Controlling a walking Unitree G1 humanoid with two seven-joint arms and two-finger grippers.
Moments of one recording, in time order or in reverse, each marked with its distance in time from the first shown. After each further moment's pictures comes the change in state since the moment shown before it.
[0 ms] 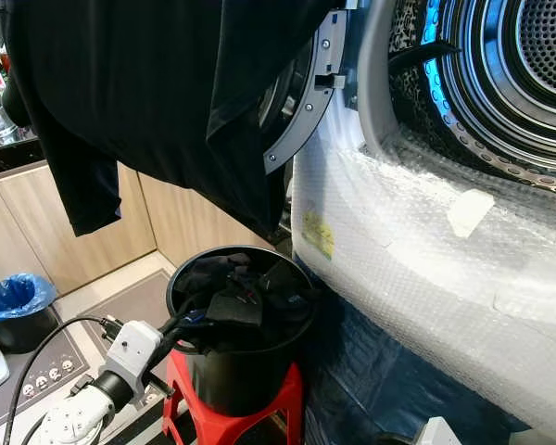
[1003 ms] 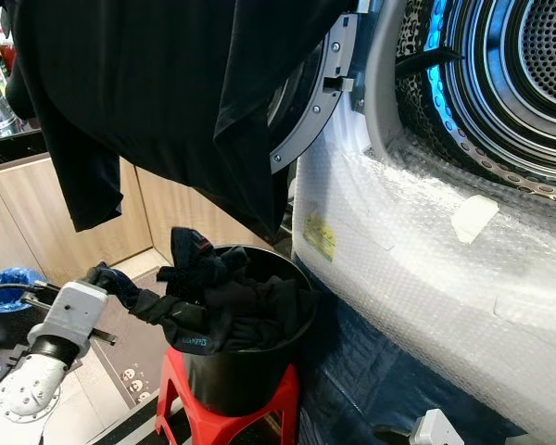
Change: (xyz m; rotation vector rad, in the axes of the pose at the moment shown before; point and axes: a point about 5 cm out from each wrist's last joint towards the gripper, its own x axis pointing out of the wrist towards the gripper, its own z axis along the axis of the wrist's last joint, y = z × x) left arm -0.006 0.059 0.023 0.234 -0.019 0.329; right arm 0.001 -0.004 0.009 -0.034 0.000 0.033
